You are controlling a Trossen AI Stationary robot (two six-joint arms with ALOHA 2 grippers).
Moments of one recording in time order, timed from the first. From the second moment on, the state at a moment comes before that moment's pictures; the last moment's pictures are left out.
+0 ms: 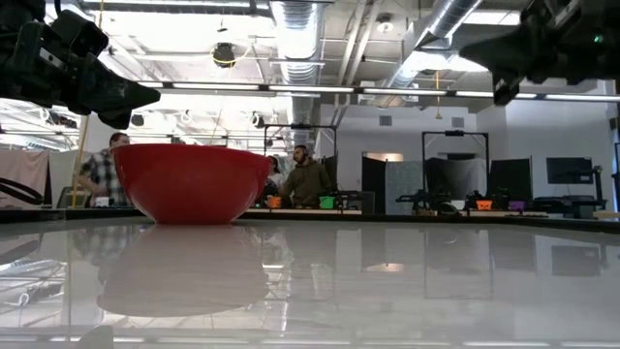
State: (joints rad) left arm -0.02 0.02 0.01 0.04 -0.14 -0.03; right arm 0.02 0.45 0.14 0.45 0.11 0.15
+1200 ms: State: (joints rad) left arm -0.02 0.02 0.01 0.04 -0.14 -0.03; right arm -0.09 0.09 0.01 0.17 0.06 0.23
